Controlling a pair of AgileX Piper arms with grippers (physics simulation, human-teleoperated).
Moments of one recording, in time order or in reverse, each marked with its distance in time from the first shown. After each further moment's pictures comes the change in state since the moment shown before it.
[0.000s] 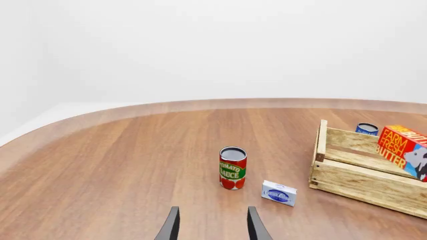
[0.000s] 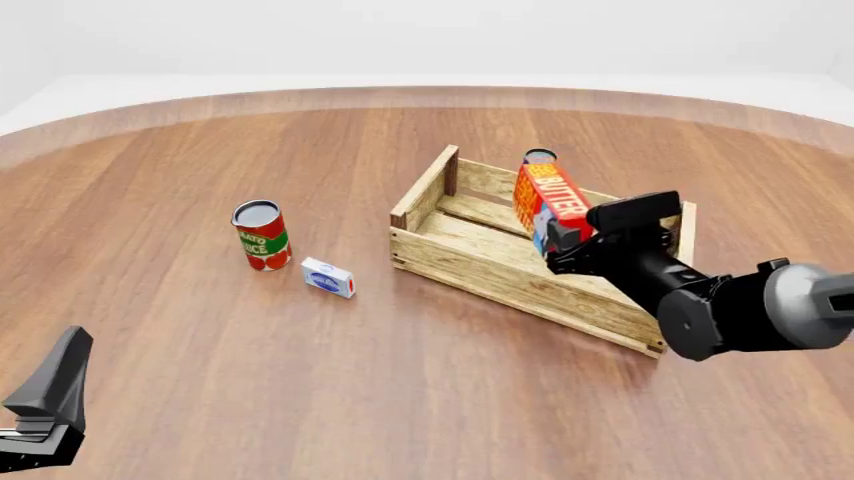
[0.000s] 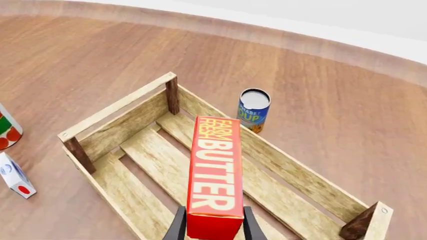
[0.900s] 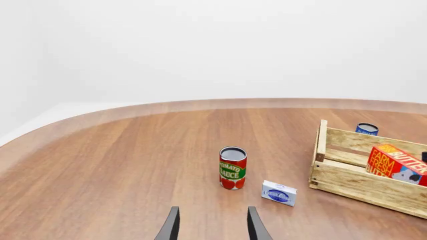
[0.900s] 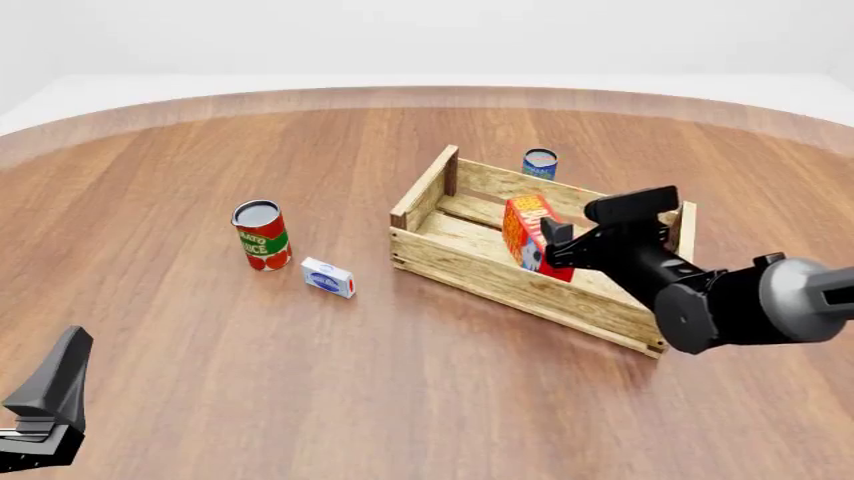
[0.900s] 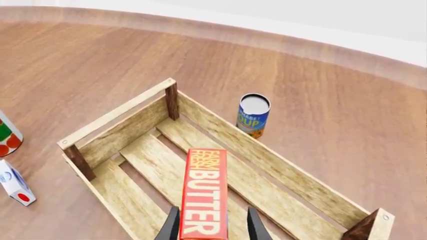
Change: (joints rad) left arm 0.000 0.000 0.000 0.000 0.000; right arm -0.001 0.011 -0.025 0.001 0.008
